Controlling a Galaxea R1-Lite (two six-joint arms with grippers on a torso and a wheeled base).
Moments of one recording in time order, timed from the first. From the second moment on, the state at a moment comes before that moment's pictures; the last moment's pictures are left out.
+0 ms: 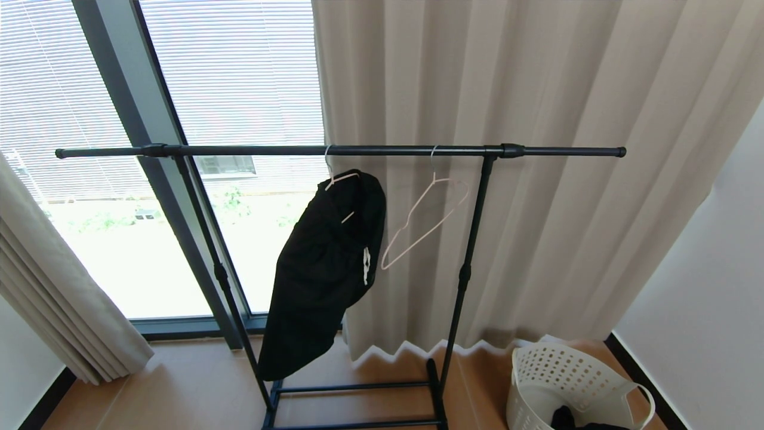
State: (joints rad) left arm -0.01 0.00 0.00 -0.02 -0.14 0.01; right arm -0.01 0.01 0.00 -0.06 0.06 -0.01
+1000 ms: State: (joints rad) left arm 0.00 0.00 0.00 -0.02 -0.14 0.00; right arm -0.01 0.01 0.00 -0.06 0.07 -0.01
